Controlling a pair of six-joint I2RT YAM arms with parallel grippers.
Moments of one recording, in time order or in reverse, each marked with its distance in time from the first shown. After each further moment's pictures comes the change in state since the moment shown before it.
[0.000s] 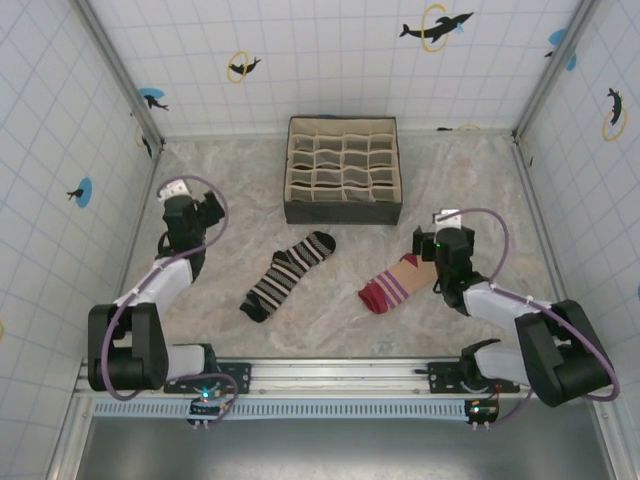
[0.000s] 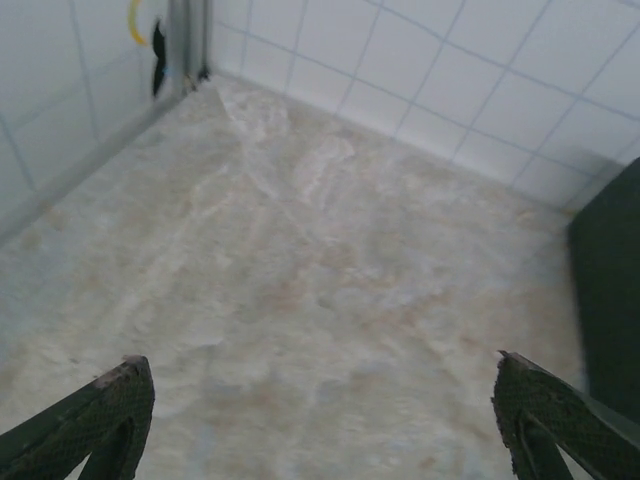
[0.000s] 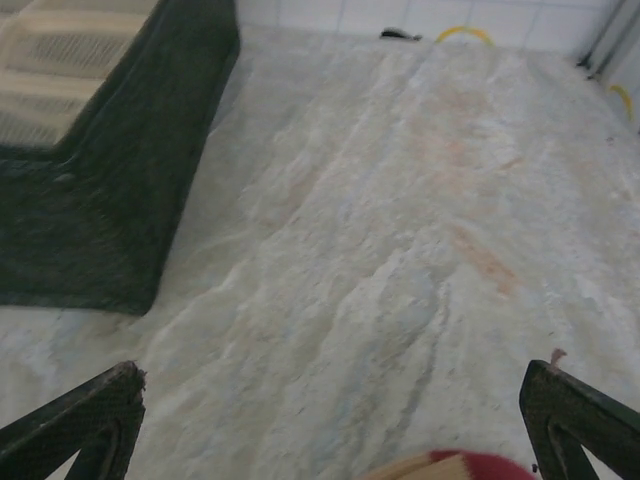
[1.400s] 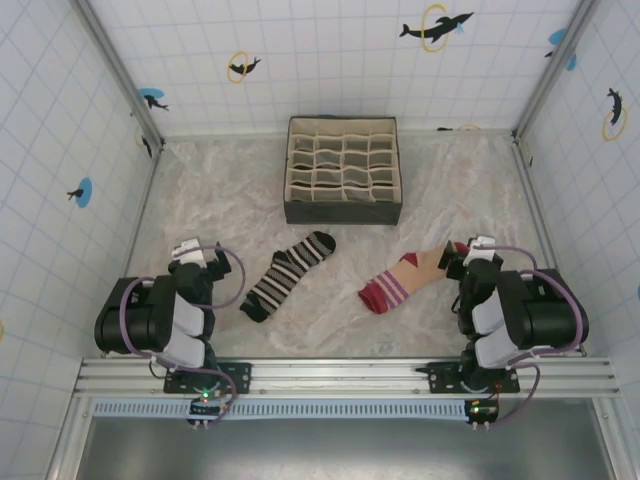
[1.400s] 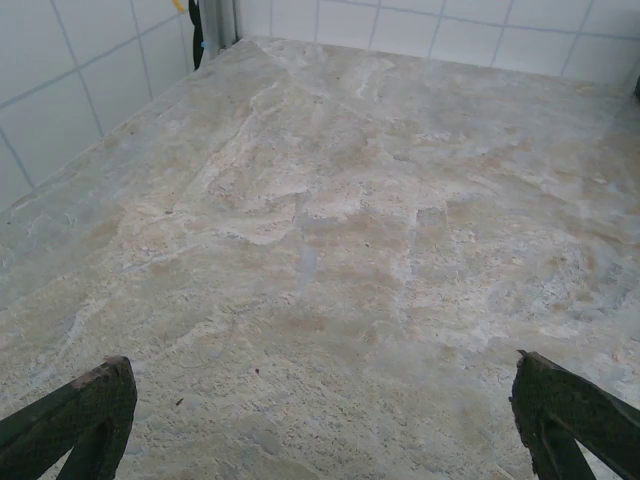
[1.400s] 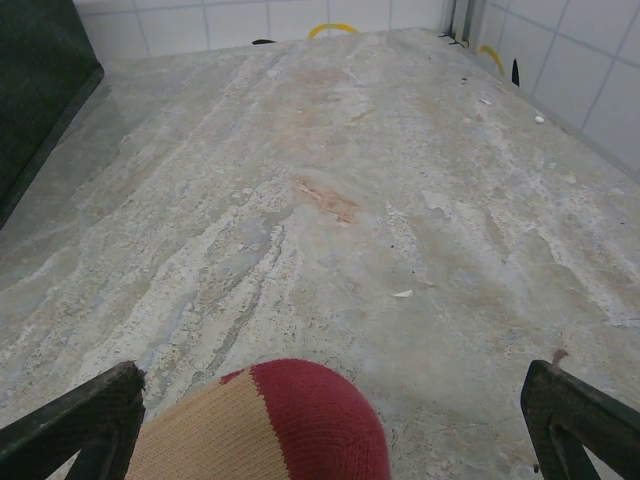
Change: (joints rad) left arm 0.030 0.230 -0.647 1.017 -0.039 0.272; right arm -0.334 0.283 -0.354 0.819 -0.158 0.013
